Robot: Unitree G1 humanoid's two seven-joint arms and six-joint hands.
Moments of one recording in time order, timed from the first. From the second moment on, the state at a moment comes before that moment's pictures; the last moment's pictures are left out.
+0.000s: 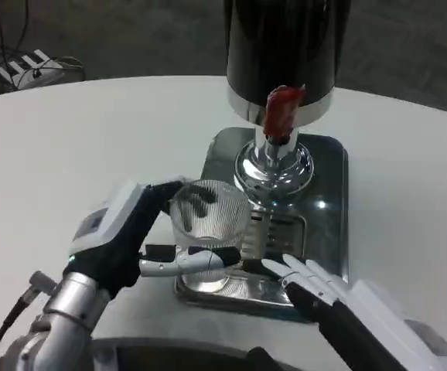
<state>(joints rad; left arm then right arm) -0.50 0.39 -0.06 0.49 0.49 -0.50 0.08 0.32 -0.22 0.26 -1.03 -0.76 0.23 0.49</state>
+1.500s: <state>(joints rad) -0.76 0.33 -0.25 0.91 0.49 -0.52 0.25 0.35 -0.21 0.28 -1.03 -0.76 0.23 0.49</state>
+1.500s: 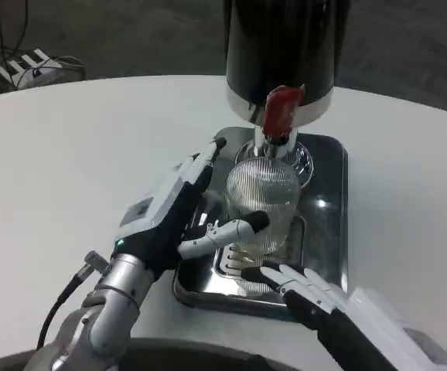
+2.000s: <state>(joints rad) -0.65 0.42 -0.12 0.77 0.33 -0.53 0.13 0.34 -0.20 0.28 -1.03 -0.76 0.23 0.48</state>
